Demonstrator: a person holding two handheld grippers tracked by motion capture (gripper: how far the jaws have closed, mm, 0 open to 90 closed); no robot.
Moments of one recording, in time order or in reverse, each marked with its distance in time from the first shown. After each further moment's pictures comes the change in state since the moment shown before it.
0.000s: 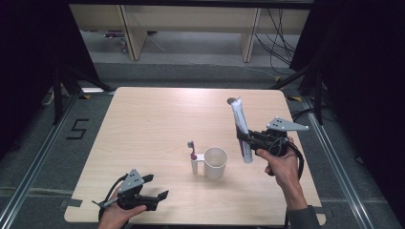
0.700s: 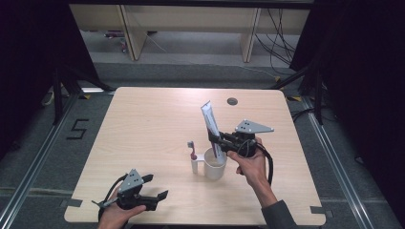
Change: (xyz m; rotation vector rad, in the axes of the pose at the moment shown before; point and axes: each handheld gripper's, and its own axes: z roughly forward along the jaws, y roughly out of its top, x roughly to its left) left arm 0.000 0.000 -0.001 0.008 0.001 0.014; right arm 0.028 -0.017 0.068 -0.004 0.092 -0.036
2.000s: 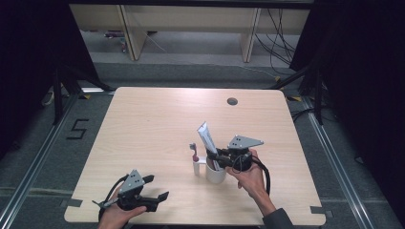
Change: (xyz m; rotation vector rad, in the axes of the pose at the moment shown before) left arm -0.002 0.000 0.000 0.001 -0.007 0.005; right arm 0.005 -0.041 0.006 0.155 -0.007 -0.099
